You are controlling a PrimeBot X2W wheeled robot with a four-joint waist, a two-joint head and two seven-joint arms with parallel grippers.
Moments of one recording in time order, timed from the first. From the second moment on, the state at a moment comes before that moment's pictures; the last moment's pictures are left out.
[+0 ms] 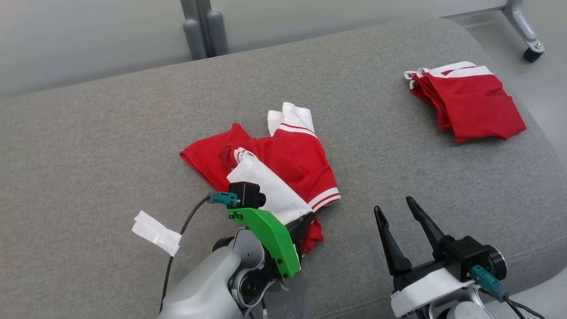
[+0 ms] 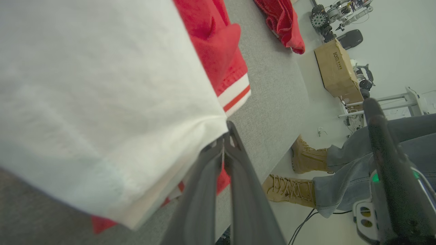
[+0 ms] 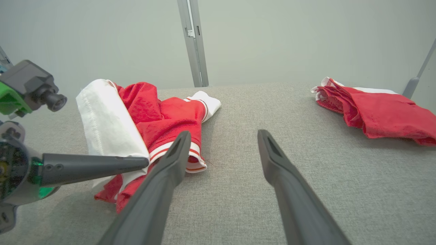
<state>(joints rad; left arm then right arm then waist) -0.56 0.05 -0.88 0.64 -1.24 -0.10 0.14 -0.01 -0.05 0.18 0.12 0.12 0.13 -0.26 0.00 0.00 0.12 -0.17</state>
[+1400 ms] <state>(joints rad) -0.34 0.44 -0.78 0.13 -1.12 0.20 -0.26 0.10 -0.05 -0.05 0.04 0.05 0.13 -0.26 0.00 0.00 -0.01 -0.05</state>
